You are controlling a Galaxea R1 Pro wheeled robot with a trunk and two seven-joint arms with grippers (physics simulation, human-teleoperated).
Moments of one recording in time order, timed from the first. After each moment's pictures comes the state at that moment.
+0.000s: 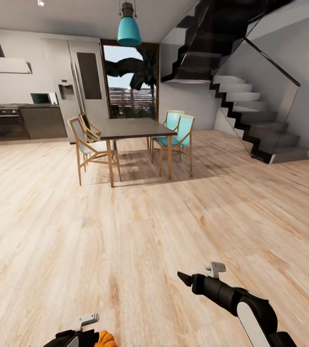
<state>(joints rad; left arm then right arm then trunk) -0.49 0.07 -0.36 -0.20 0.58 0.20 0.09 -0.13 -0.09 0.12 -1.59 -0.53 0.74 0.14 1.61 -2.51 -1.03</state>
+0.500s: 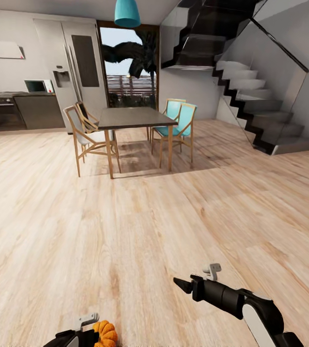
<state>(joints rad) -0.49 0.07 -0.36 -0.20 0.58 0.20 0.09 -0.13 -0.16 0.15 -1.59 -0.53 0.73 0.39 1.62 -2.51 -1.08</state>
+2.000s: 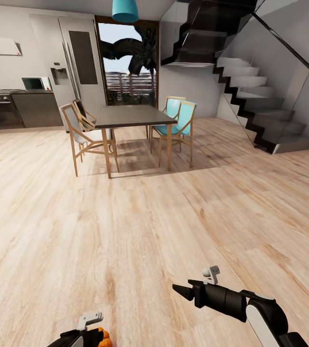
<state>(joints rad) -0.49 0.05 -0.36 -0.21 0.58 0.19 0.09 -0.13 -0.19 0.16 -1.58 -0.52 0.77 0.52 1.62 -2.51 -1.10</state>
